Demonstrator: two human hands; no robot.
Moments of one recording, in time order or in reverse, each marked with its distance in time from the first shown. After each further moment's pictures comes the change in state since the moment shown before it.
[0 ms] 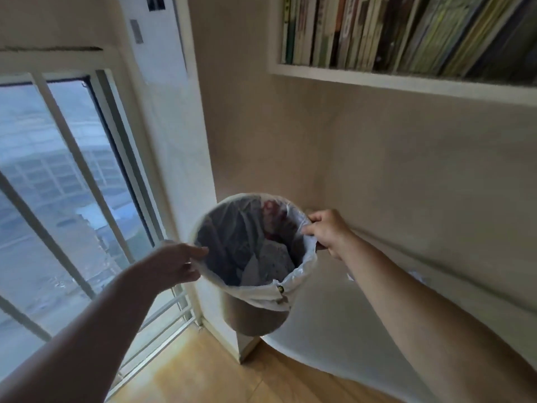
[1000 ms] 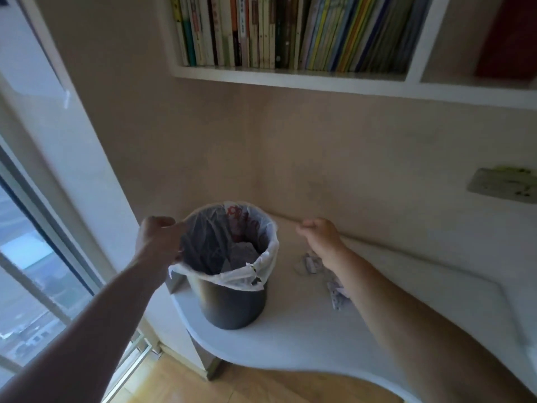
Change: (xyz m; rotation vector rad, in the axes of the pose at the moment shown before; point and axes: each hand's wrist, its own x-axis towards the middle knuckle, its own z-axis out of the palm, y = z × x) left_hand 0.004 0.045 0.142 0.226 0.235 0.439; right_hand -0.004 0.077 -0.108 0.049 0.319 0.010
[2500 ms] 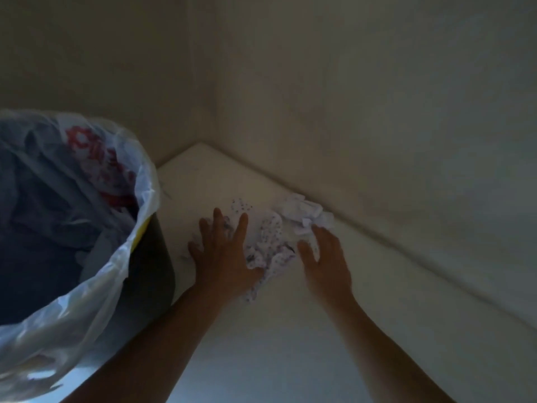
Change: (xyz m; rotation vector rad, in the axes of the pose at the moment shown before) left_hand 0.066 -0.189 0.369 0.994 -0.439 0.191; right_hand 0.154 0.251 -0.040 -0.493 -0.019 -0.055
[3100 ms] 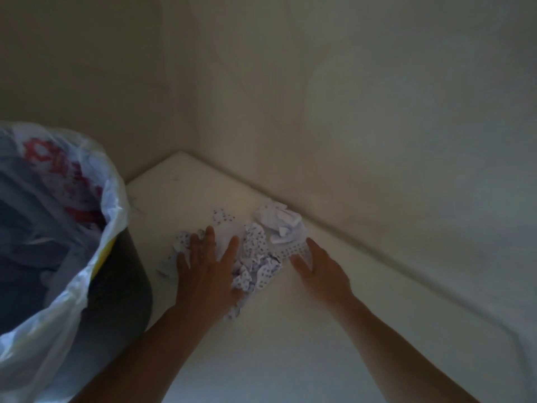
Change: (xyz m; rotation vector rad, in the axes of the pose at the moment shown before) left_hand -0.001 0.003 0.010 0.196 -0.007 0.122; right_hand 0.036 0.048 -0.013 -0.288 -0.174 0.068
